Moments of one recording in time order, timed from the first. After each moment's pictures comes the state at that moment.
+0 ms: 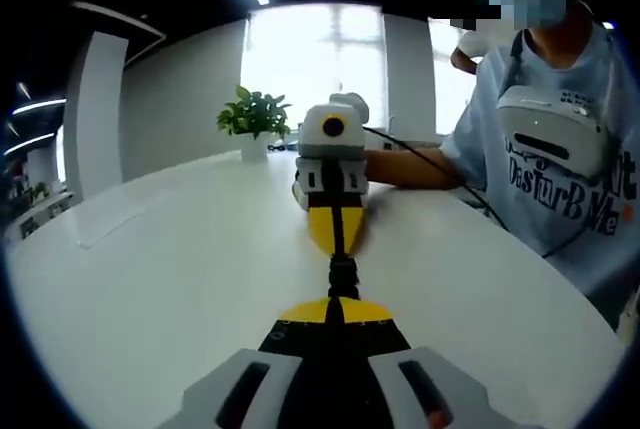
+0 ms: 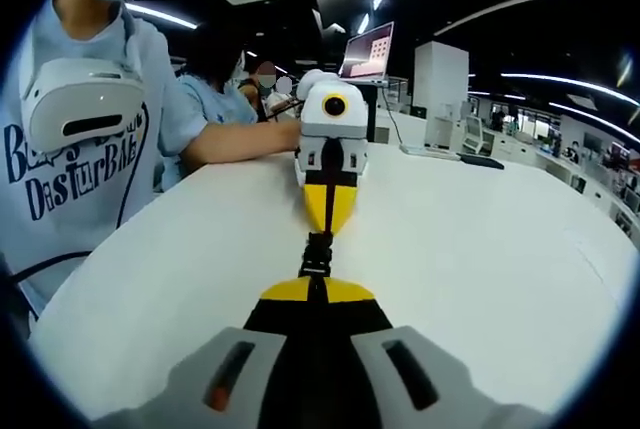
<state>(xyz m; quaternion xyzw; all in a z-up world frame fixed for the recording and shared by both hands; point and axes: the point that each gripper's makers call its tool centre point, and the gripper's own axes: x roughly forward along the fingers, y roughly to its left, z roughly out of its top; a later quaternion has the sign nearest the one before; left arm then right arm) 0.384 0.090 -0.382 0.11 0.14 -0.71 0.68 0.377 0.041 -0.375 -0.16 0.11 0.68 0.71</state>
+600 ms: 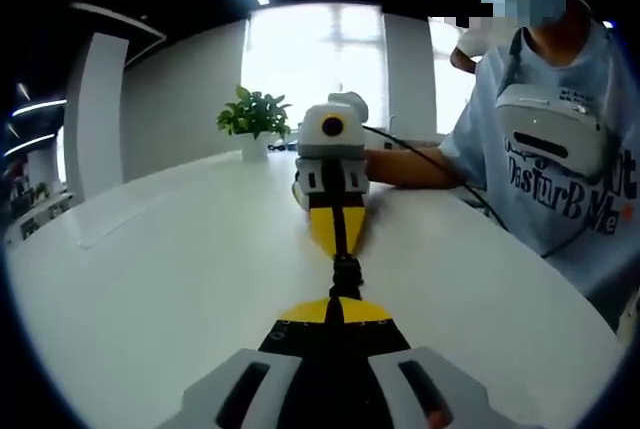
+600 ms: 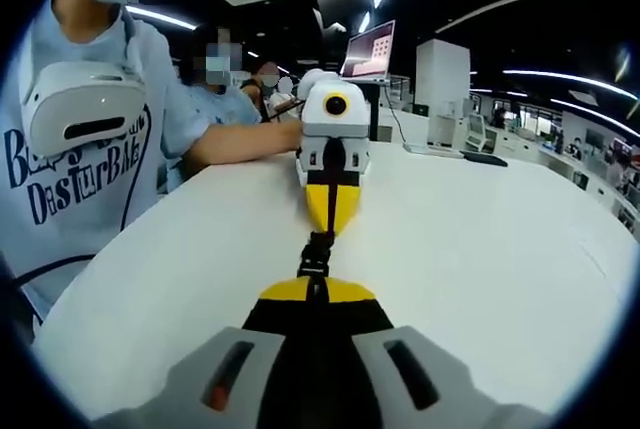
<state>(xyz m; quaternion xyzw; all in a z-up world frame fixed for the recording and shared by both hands) 0.376 0.092 -0.382 0.11 0.14 -0.71 0.68 0.371 0.044 -0.375 -0.16 0.12 0.68 0.70</state>
